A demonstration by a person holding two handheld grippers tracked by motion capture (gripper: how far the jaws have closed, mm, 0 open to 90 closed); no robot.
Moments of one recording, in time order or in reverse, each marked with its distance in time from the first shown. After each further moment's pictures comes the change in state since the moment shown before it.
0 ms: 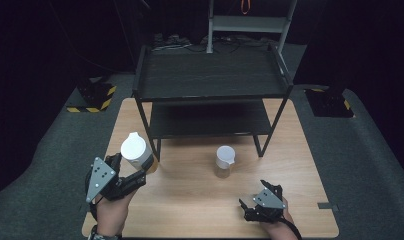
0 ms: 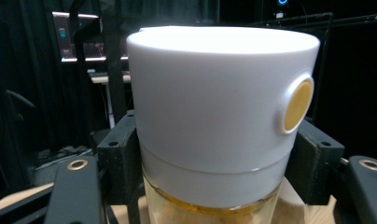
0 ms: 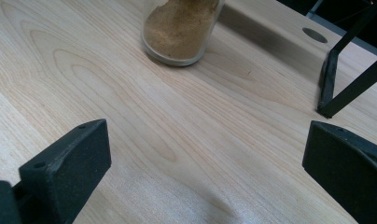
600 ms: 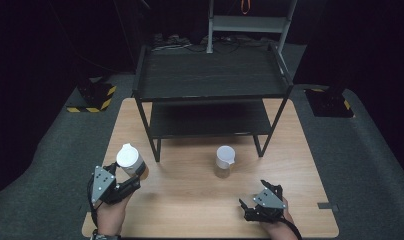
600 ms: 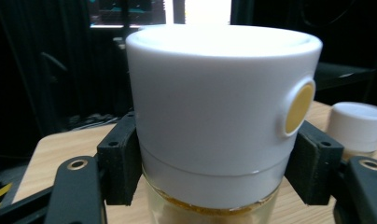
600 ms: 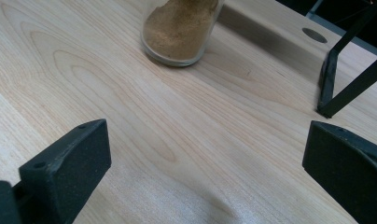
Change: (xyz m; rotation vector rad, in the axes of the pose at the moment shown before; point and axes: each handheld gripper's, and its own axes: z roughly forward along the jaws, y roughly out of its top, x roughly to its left) left arm 0.014 -0.052 -0.008 0.095 0.095 -0.024; right arm -0.001 0.000 0.000 -0.002 0.000 0.002
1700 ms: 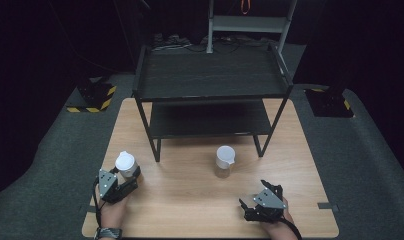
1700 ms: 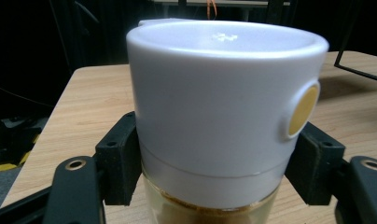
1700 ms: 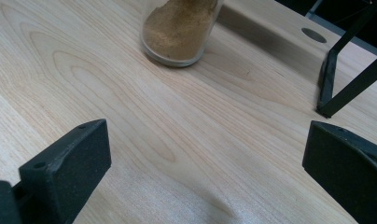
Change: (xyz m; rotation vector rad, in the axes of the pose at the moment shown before) left arm 0.022 -0.072 0.023 0.130 0.151 -0.040; right arm 0.000 0.000 0.000 -0.001 -0.001 0.002
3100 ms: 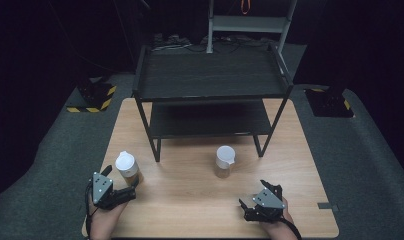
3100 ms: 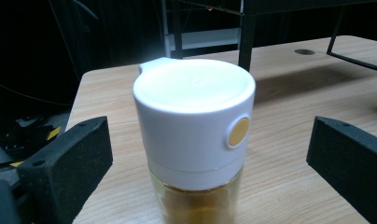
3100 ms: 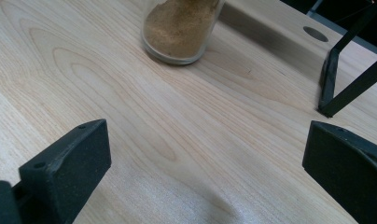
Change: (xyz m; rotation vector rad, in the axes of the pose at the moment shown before) left arm -0.008 0.038 -0.029 0.071 0.005 0.068; right arm 0.001 0.002 0.001 0.010 0.001 -0.005
